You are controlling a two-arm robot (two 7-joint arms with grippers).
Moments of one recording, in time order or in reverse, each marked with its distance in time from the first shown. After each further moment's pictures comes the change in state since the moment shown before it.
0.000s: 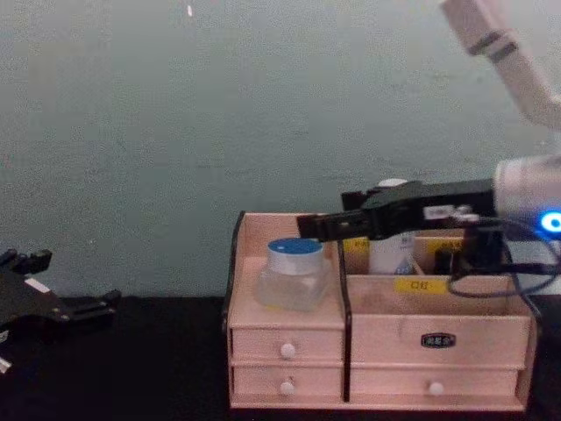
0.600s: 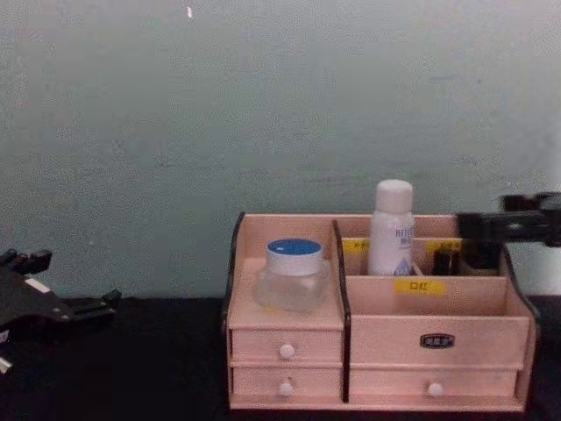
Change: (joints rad) left arm 0.000 0.000 0.000 0.000 0.000 0.000 0.000; right arm -0.318 0.263 0.202 -0.352 0.173 0.050 -0.149
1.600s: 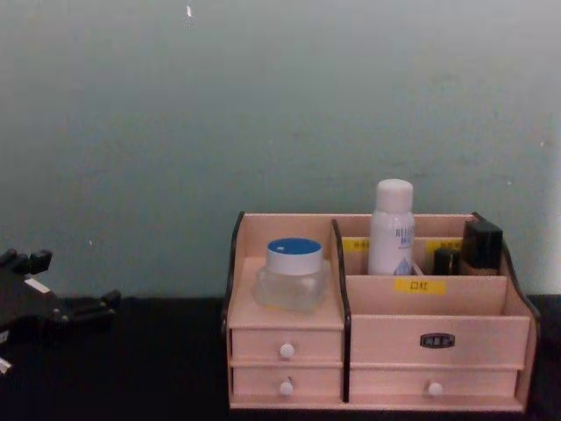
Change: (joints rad) left arm 0.000 0.000 0.000 0.000 0.000 0.000 0.000; right arm -0.181 -0.176 0.116 0.105 -0.276 -0.046 -0.557
